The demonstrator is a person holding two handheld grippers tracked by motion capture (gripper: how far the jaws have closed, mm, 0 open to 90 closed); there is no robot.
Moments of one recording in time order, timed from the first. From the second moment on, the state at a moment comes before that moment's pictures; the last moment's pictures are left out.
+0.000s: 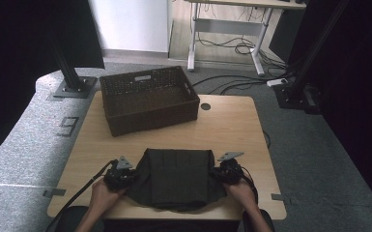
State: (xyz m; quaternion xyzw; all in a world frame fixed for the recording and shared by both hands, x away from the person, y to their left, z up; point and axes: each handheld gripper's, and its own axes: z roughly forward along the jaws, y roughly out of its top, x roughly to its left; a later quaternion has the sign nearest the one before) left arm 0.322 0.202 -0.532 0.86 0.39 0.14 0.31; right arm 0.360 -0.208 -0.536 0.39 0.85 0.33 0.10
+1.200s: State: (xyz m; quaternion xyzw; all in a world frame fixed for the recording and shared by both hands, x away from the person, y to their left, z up) left arm 0.275 0.209 -0.524 0.85 0.39 0.12 0.33; right arm 0.309 -0.219 -0.525 0.37 0.86 0.33 0.09
